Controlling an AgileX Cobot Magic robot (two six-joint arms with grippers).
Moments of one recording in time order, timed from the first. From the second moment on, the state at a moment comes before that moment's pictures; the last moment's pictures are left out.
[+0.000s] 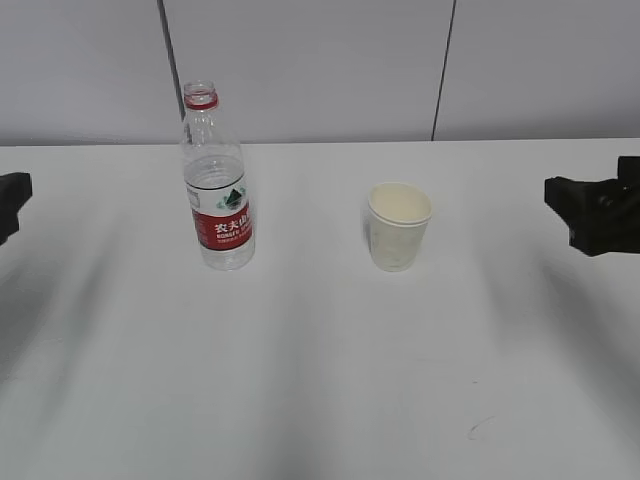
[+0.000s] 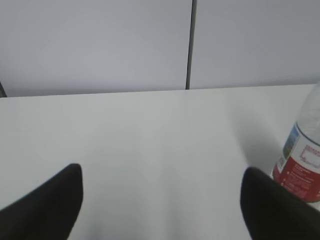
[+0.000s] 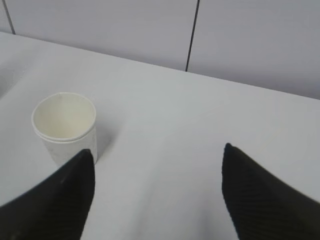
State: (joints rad) left arm -0.07 1.23 -0.40 0.03 -0.44 0.02; right arm 0.07 1.25 -0.47 -0.19 -0.38 0.03
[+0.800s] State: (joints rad) left arm -0.07 1.64 -0.40 0.23 -0.89 -0.04; right arm 0.07 1.69 -0.47 -0.41 -0.91 0.10
